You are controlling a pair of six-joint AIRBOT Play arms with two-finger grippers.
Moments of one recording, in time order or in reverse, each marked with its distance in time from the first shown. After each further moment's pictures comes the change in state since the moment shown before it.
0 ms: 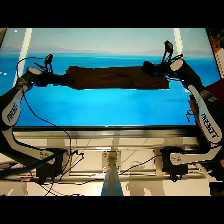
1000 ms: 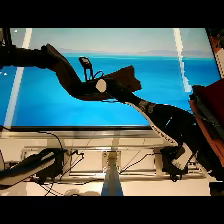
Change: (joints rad) left arm 0.037 0.499 0.197 -0.004 -0.509 -0.005; right arm 0.720 -0.319 0.433 0.064 -0.090 0.178
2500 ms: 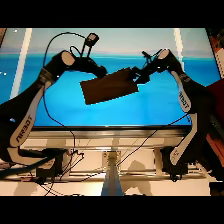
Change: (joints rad) left arm -0.495 -0.370 0.000 0.283 0.556 0.035; right arm -0.716 -0.170 0.050 0.017 0.757 -0.178
